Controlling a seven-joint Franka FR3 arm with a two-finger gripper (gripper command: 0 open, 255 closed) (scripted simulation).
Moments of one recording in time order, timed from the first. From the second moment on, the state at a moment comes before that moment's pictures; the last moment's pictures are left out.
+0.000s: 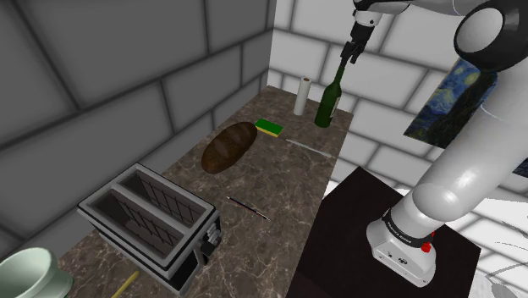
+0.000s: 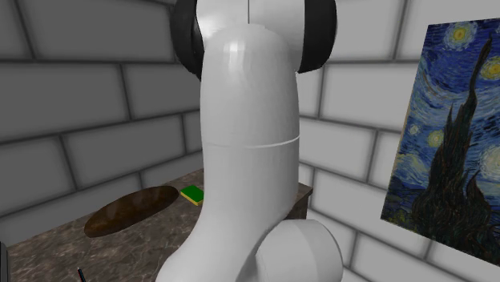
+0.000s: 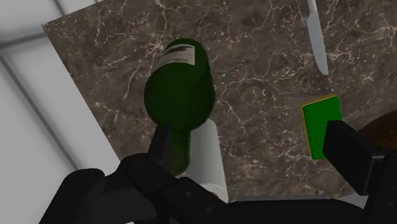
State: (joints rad) arm -0.14 0.10 -0.44 -1.70 0.08 1.83 -0.63
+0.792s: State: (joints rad) arm -0.23 0.35 -0.44 -1.52 0.22 1.85 -0.73
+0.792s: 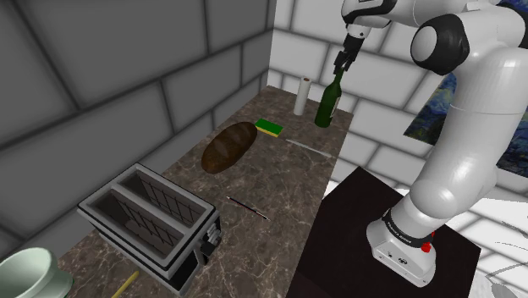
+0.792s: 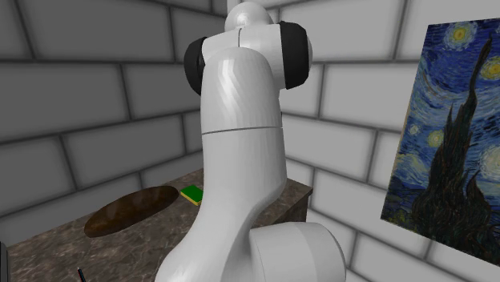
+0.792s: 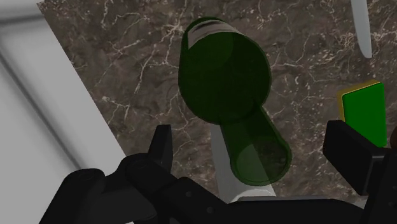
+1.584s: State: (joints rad) arm -0.22 0.35 -0.44 -1.54 0.22 1.87 -0.73
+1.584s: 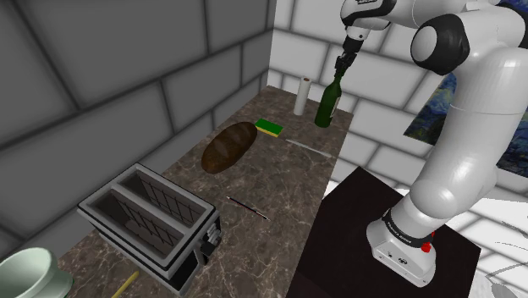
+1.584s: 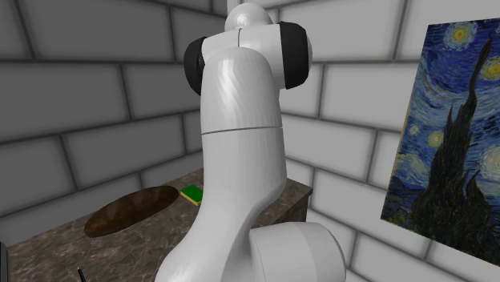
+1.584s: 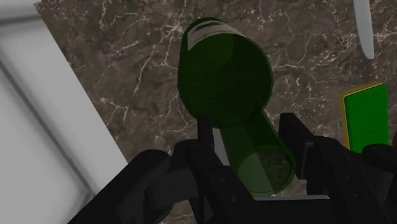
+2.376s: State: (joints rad) arm -0.23 0.35 -0.45 -1.47 0.22 1.81 -0.73
